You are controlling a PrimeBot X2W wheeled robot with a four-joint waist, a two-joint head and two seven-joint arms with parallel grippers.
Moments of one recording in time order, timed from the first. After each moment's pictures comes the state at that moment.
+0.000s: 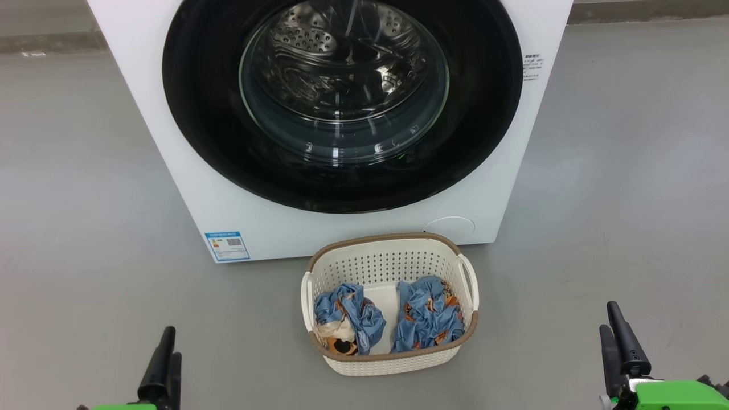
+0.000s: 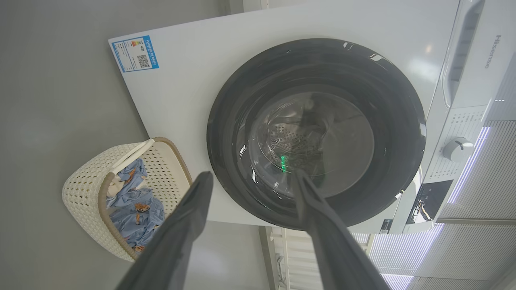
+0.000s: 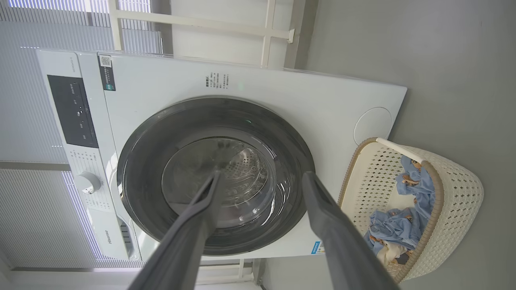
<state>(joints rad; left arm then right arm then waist) -0.02 0.01 0.04 0.28 -1.55 -0.13 0.01 -0.02 -0.03 -0.14 0.29 1.52 0.13 0.01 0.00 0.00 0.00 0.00</state>
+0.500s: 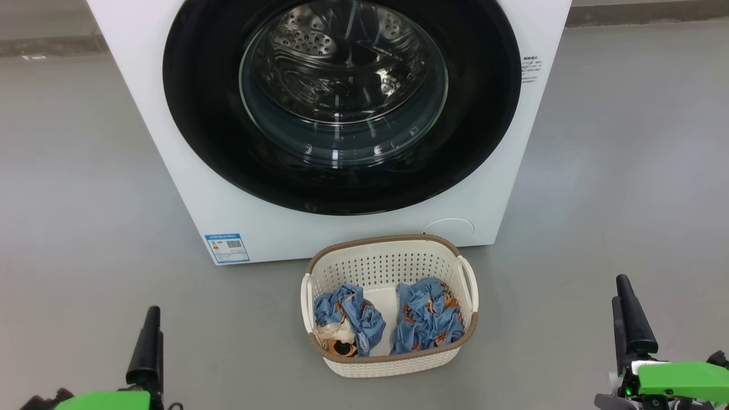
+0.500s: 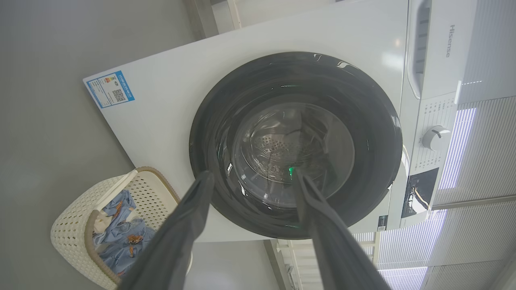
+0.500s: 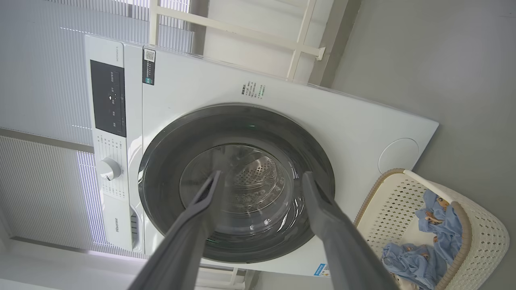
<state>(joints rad) -0.03 0.02 0.06 0.20 -1.45 -0.13 -0.03 -0.04 -0.03 -0.14 0.20 1.41 0.13 -0.03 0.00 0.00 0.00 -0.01</state>
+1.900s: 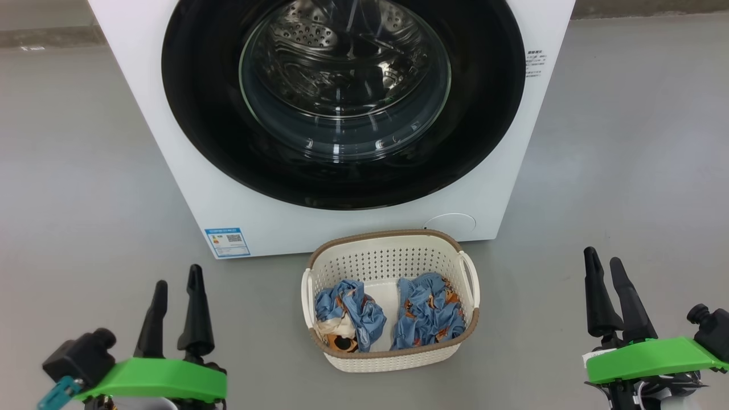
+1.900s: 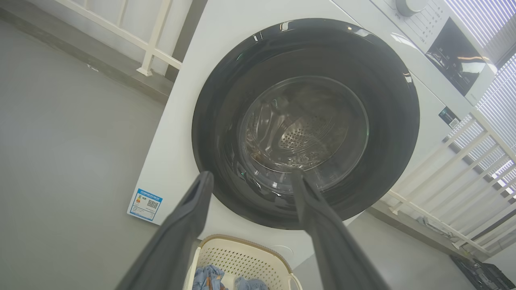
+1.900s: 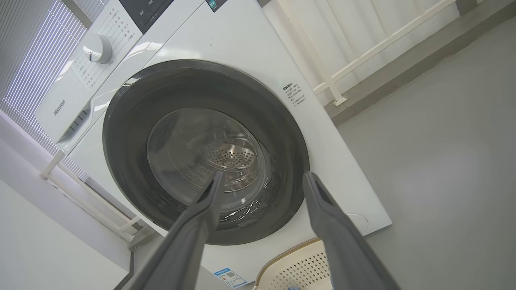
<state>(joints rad) -0.05 0.02 -0.09 0.02 -0.68 0.01 -0.15 -0.07 -0.04 -0.09 0.12 0.71 0.13 -0.16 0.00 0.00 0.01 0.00</state>
